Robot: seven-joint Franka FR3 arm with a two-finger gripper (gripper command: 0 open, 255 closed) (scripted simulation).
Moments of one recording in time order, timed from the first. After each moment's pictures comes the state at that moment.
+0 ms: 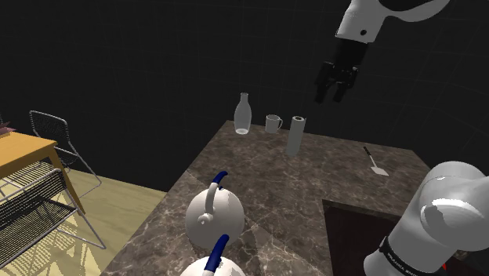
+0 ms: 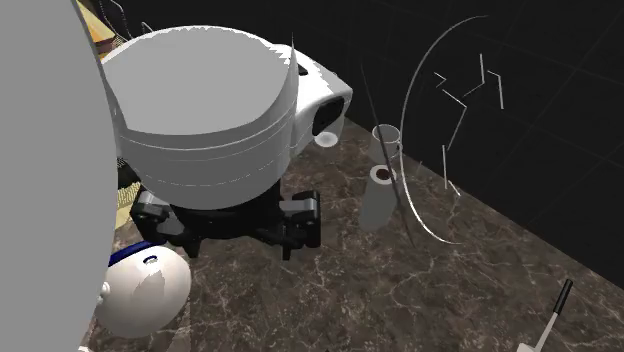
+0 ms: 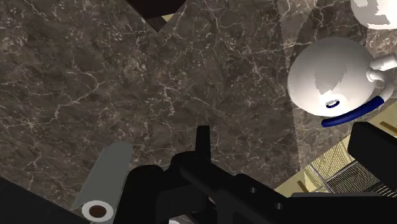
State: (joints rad) arm 0.02 -0.77 -0.05 -2.30 0.07 1.62 0.14
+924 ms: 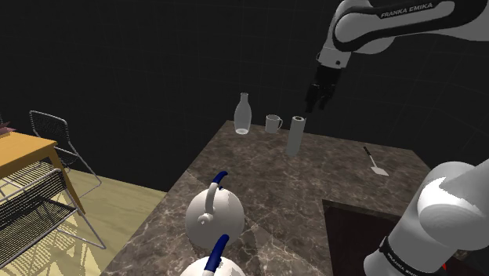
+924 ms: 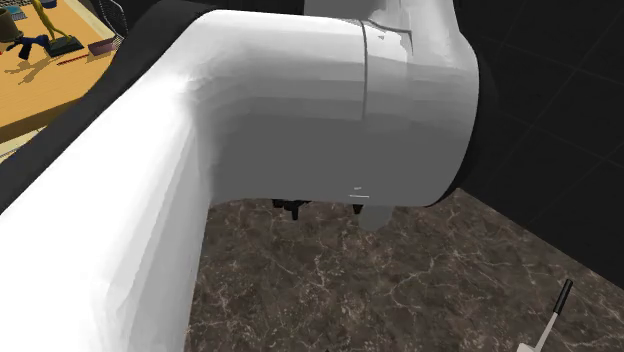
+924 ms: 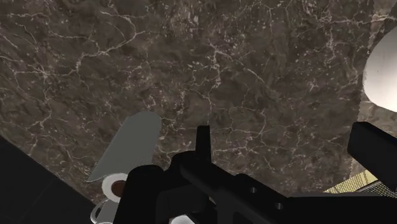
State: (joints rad) arm 0.00 -0.49 -0.24 -2.29 -0.05 1.87 -0.17
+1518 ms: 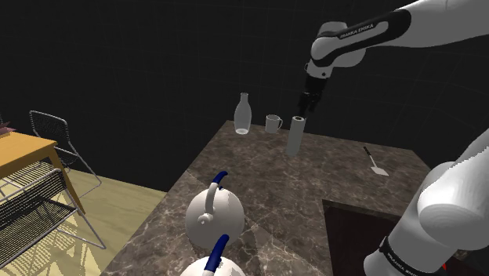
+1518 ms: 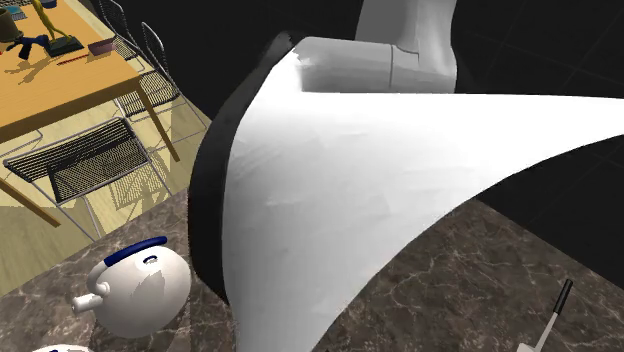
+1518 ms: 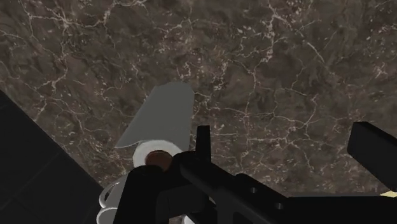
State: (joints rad) arm 0.00 -0.19 -0.35 -2.14 -0.04 2.02 -0.40
